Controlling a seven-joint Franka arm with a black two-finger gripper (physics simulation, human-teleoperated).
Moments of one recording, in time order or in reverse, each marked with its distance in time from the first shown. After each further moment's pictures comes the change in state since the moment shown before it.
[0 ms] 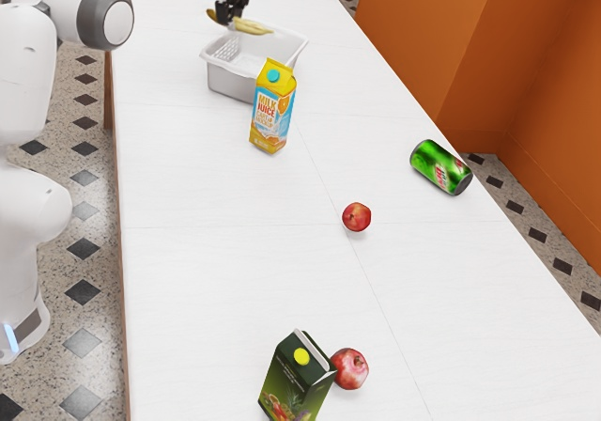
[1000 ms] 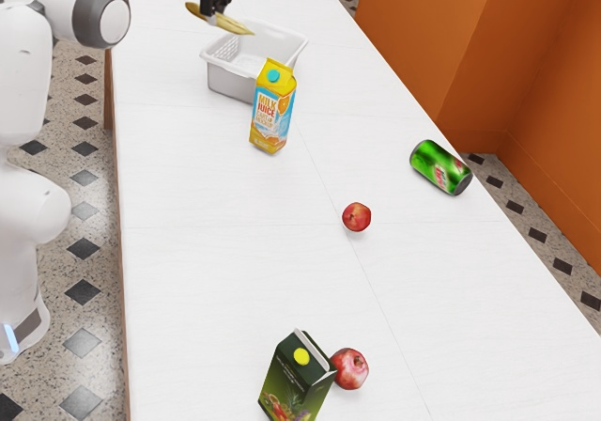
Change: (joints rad) arm -0.048 -0.073 0.066 0.019 0.041 -0.276 -0.039
